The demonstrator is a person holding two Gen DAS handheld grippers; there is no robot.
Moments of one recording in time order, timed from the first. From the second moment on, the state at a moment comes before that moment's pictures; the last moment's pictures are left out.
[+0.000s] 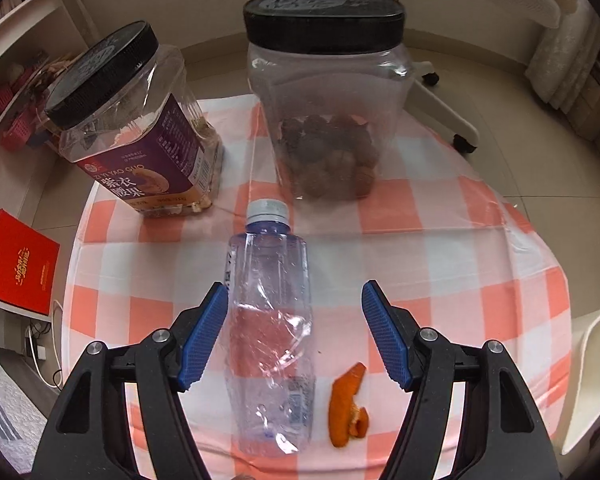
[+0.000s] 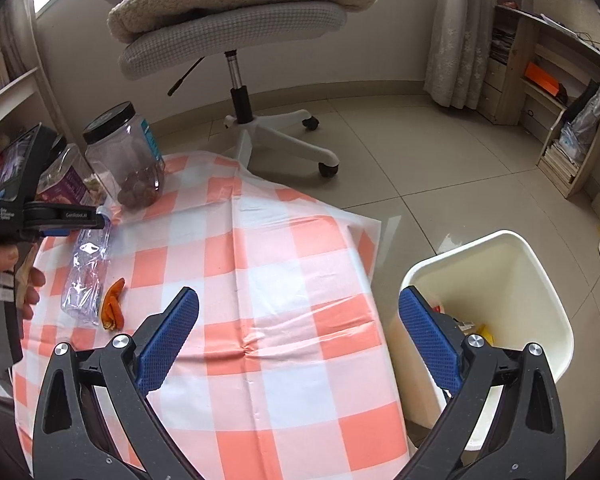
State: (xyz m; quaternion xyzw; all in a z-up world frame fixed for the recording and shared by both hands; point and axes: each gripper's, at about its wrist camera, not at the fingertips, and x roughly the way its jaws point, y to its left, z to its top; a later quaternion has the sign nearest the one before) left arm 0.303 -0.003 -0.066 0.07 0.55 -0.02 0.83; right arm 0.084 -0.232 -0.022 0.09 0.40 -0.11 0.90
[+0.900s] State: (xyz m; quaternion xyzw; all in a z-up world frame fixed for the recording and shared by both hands) left arm 0.212 0.132 -0.009 -0.06 0.49 -0.05 0.87; right arm 0.191 -0.082 -0.099 0.13 0.51 0.11 0.84
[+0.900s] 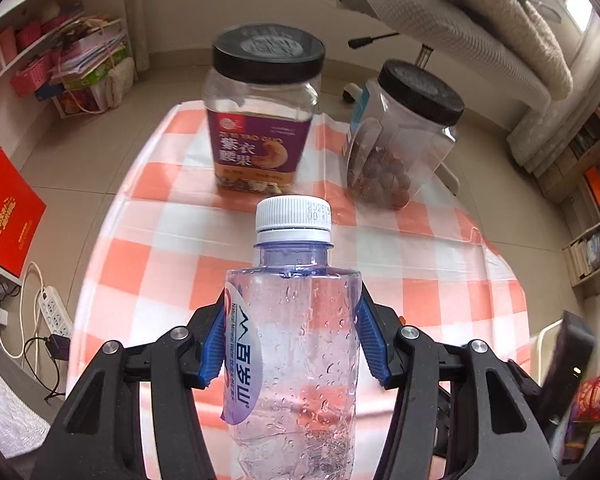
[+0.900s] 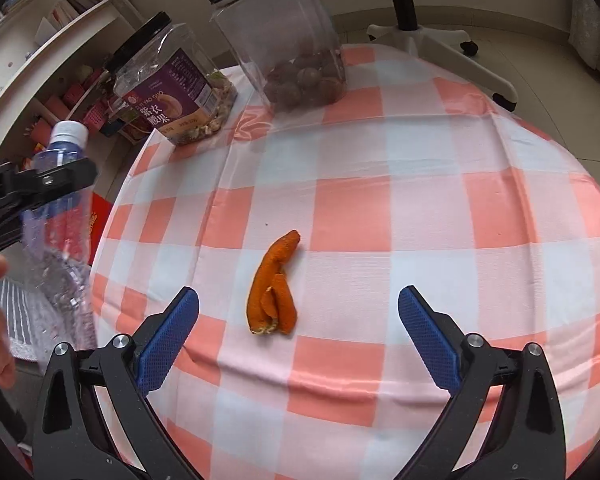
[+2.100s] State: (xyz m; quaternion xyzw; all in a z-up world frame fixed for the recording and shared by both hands) left arm 0.074 0.127 0.047 -0.13 0.37 0.00 0.92; right arm 0.114 -0.116 0.017 0.09 0.40 0.15 0.90
